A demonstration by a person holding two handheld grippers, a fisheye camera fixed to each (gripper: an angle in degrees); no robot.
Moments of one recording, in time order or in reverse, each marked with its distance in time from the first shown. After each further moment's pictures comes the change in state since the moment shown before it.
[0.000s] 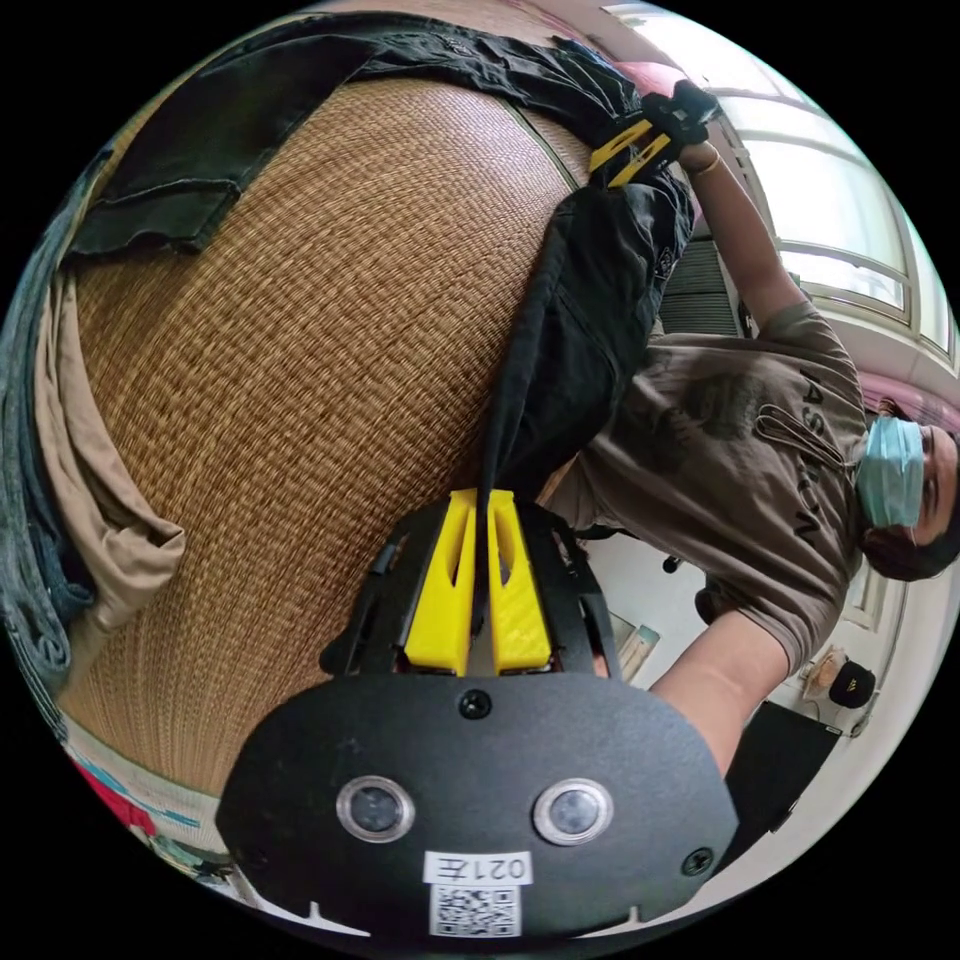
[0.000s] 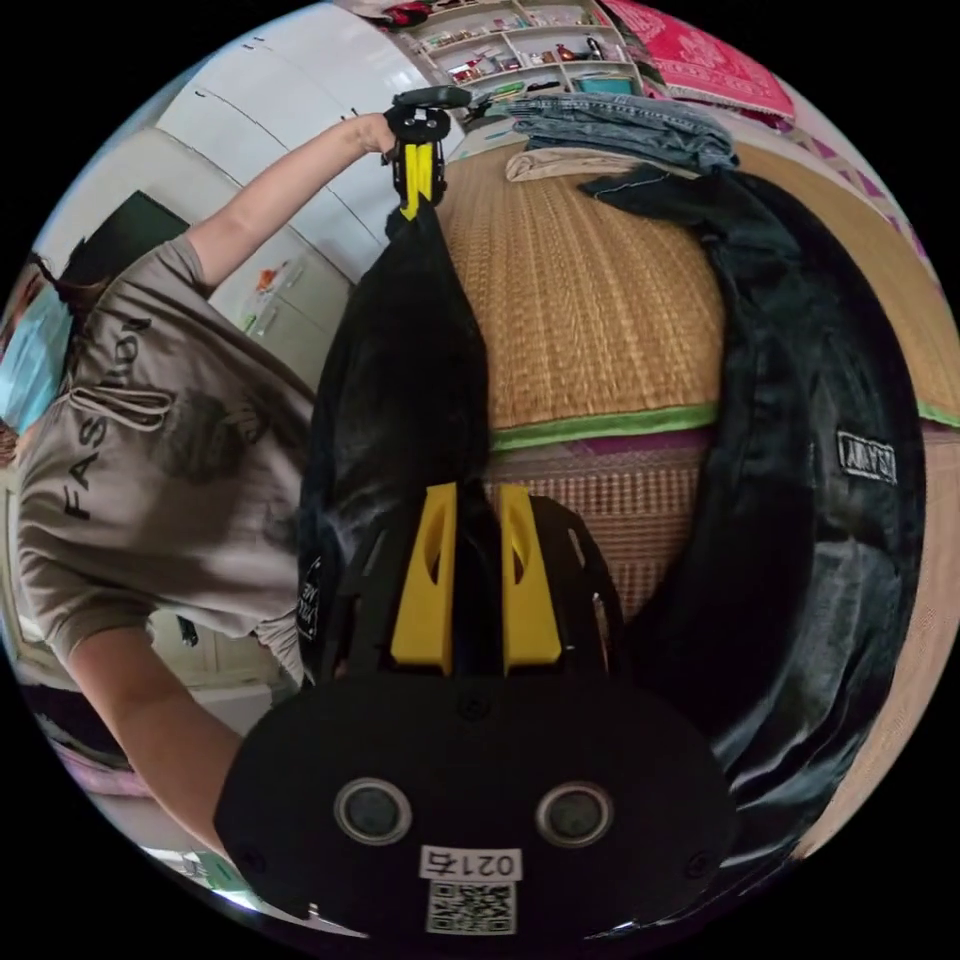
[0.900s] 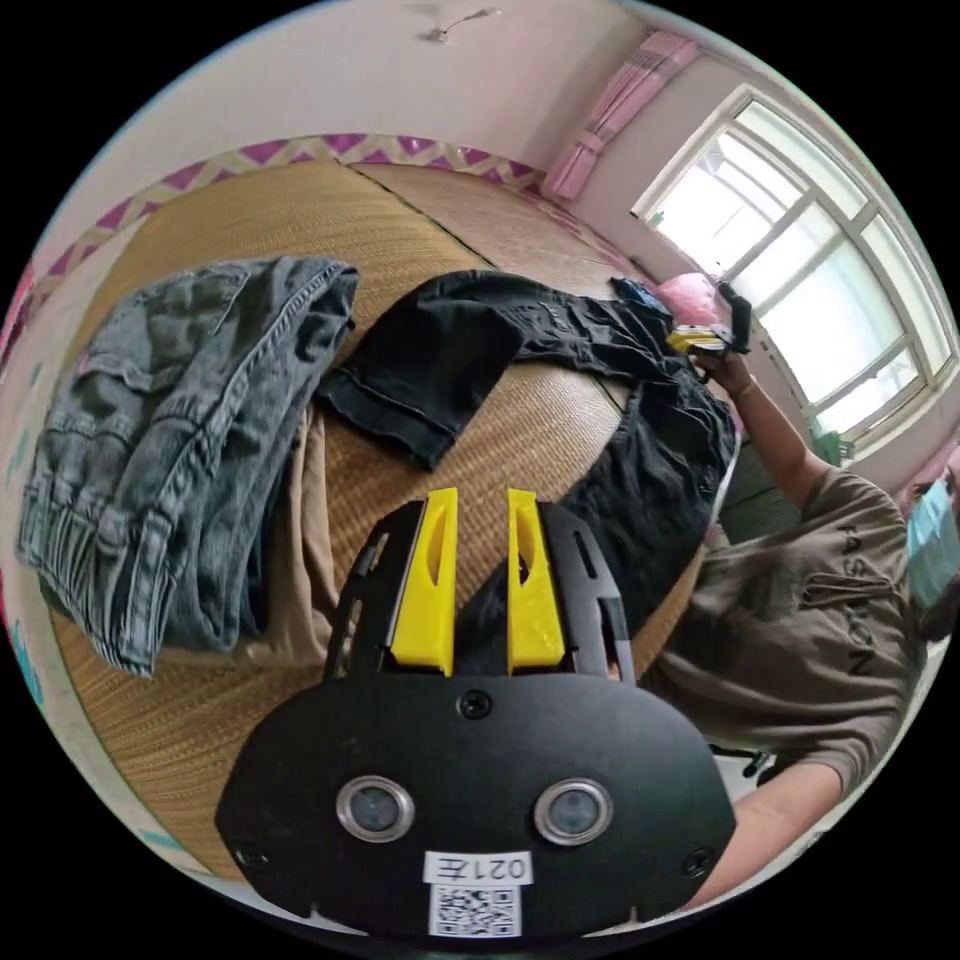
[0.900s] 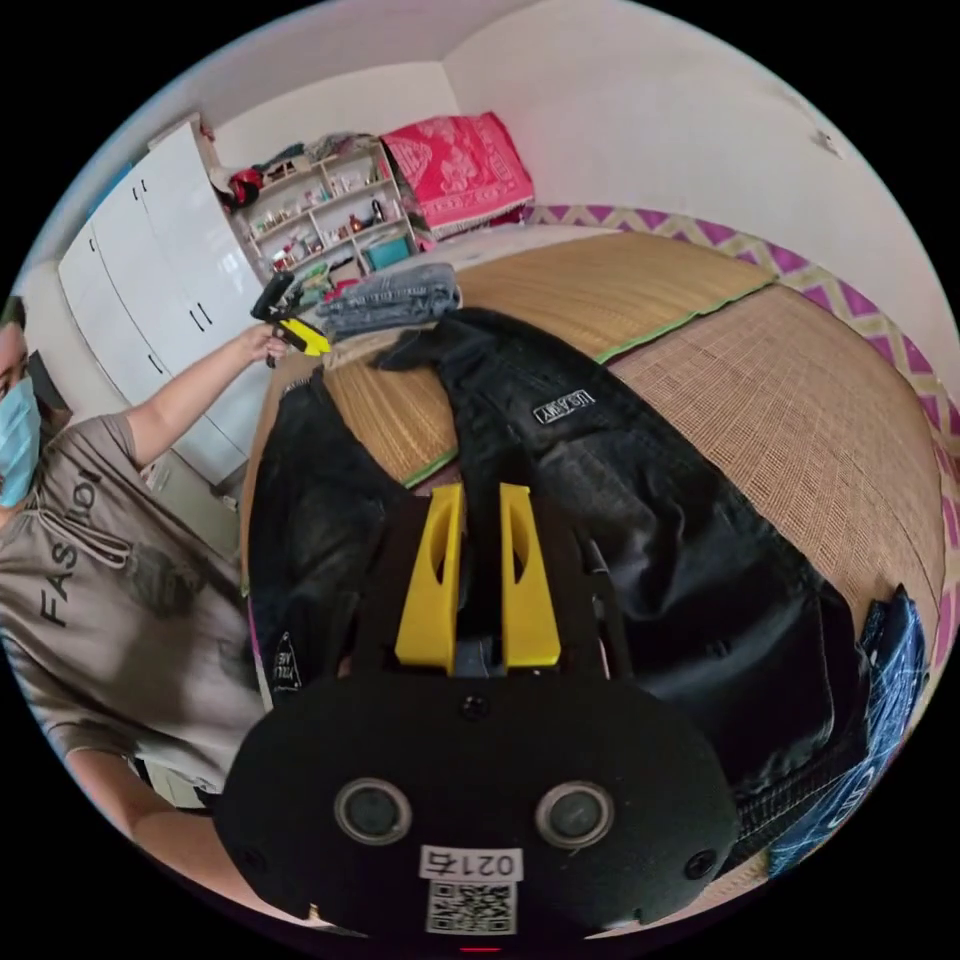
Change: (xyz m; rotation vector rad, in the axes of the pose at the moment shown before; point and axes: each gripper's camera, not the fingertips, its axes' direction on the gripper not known) left arm 0.039 0.082 0.012 0.745 -0.316 -0.155; right arm 0.018 0.267 -0.136 0.536 0.366 0.418
